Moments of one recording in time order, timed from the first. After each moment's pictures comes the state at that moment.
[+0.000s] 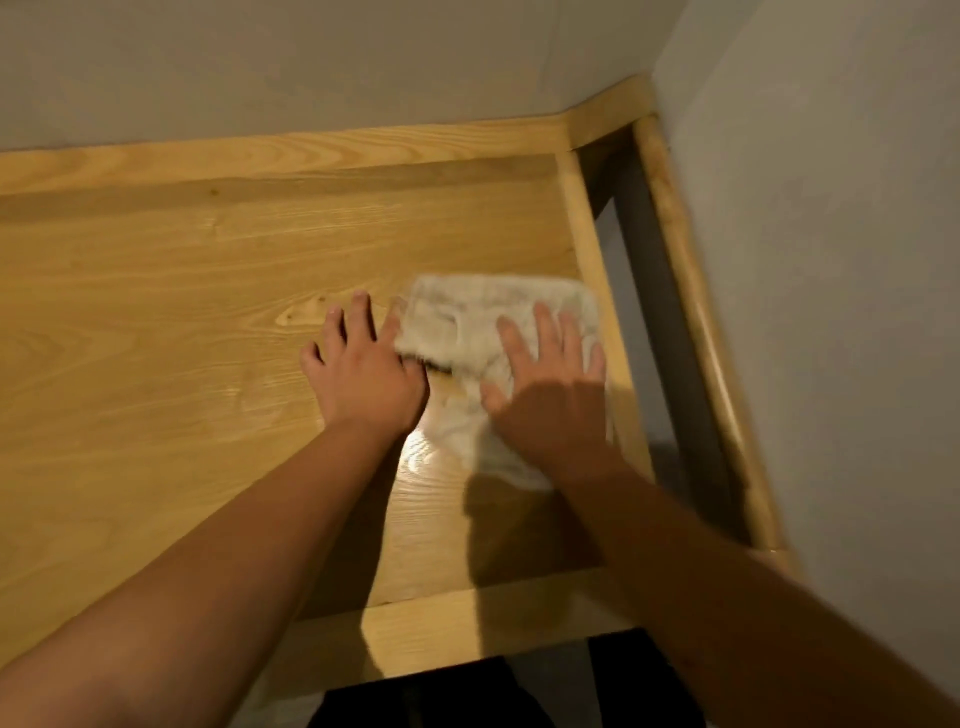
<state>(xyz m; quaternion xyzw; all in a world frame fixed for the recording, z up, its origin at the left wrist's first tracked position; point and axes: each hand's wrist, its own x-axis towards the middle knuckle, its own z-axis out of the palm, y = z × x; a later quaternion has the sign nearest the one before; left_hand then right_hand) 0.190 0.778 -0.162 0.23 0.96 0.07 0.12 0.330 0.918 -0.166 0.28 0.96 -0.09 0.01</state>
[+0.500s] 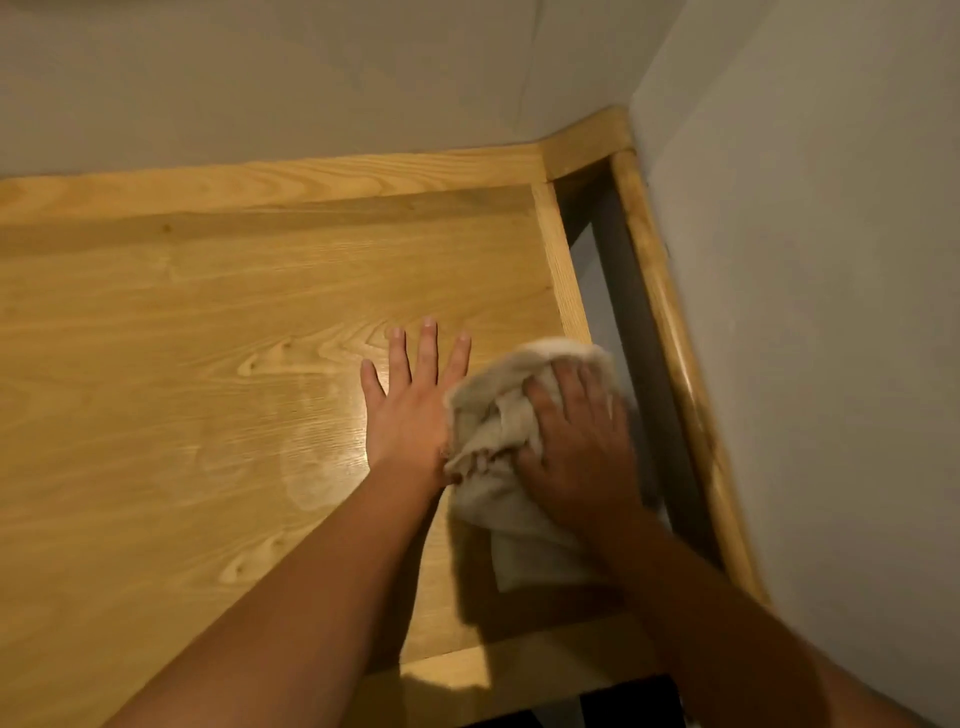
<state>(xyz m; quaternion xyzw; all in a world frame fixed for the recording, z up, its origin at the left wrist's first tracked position) 0.215 0.836 -0.181 0.38 0.91 0.03 0.16 0.369 0.960 -0.172 0.26 0.96 -0.12 0.04</state>
